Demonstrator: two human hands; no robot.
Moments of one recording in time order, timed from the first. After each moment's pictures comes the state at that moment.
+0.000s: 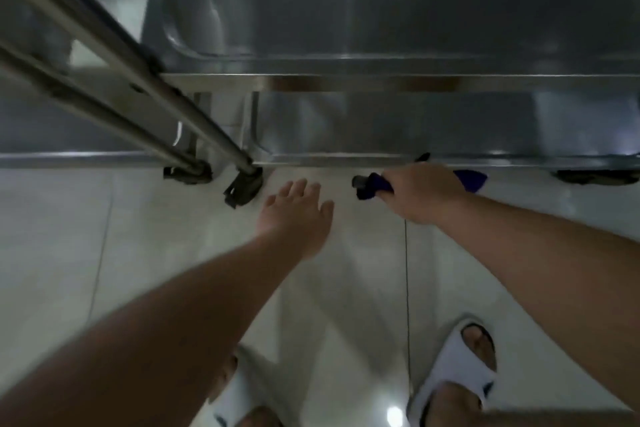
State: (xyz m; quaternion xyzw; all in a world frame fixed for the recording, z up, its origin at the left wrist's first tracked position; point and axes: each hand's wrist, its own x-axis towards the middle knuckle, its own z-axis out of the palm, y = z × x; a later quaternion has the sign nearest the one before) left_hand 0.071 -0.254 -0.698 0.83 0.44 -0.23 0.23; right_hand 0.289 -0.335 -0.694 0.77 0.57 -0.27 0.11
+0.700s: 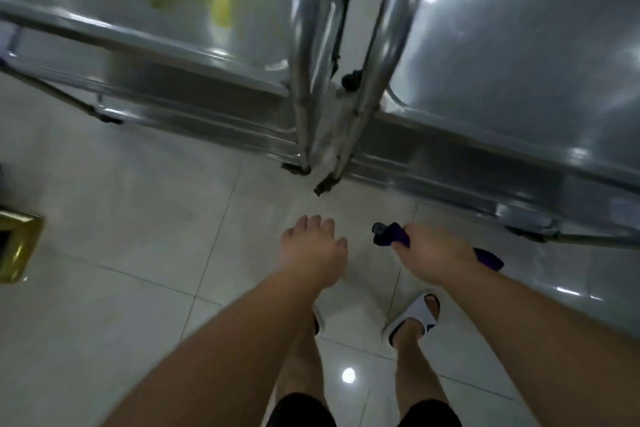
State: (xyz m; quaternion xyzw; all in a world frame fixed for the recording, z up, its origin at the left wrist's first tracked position) left_hand -0.102 -0.260 -0.270 0.76 0.50 -0.26 0.31; right_hand 0.112 -0.325 -0.259 0.74 0.51 -0.38 0.21
